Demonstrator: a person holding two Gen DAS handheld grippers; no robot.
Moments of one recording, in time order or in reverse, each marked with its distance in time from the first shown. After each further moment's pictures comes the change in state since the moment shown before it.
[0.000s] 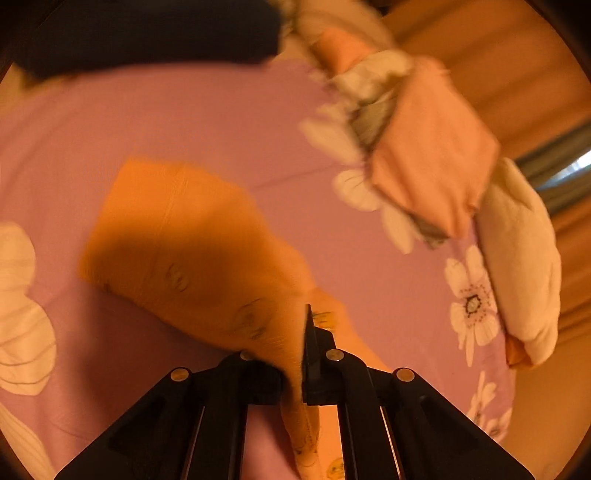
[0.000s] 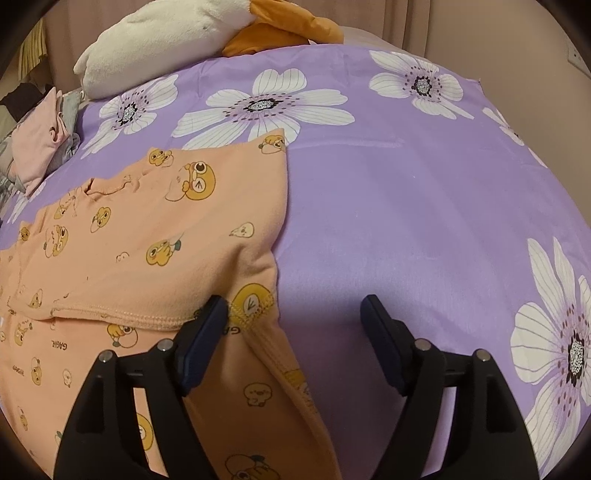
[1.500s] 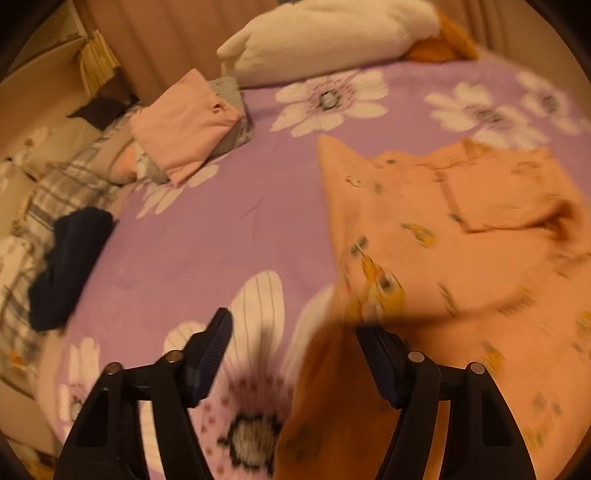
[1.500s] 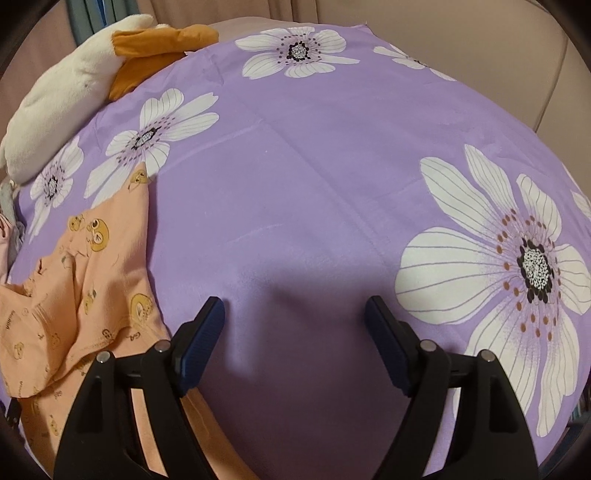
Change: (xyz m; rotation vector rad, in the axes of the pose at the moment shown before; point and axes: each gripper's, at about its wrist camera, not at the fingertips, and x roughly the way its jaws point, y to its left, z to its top) left arm 0.006 -0.171 -0.250 1.090 -0.080 0.370; right arm -0.020 -0.069 -0.014 0.355 0.056 -0.156
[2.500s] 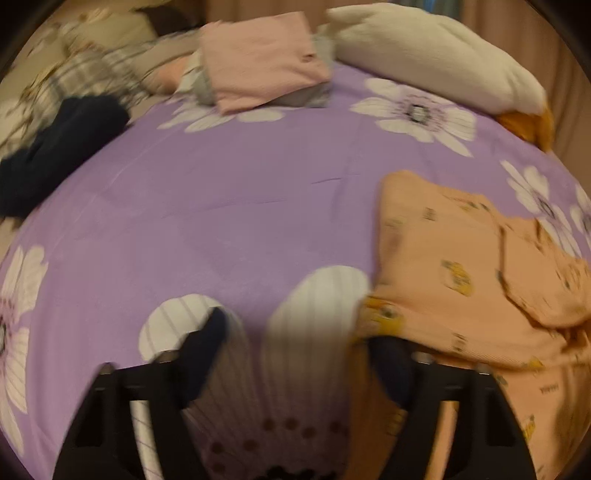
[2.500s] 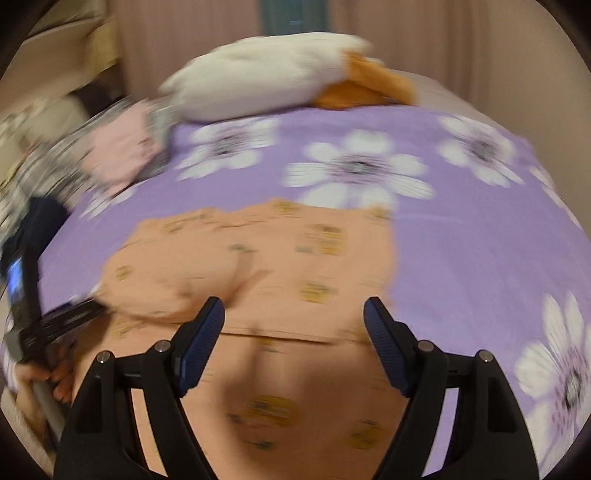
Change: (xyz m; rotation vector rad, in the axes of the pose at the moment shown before) left arm 0.042 0.081 -0.029 -0.378 0.022 -0.174; right arm -0.082 0.133 -0.028 -0.514 -0.148 0.422
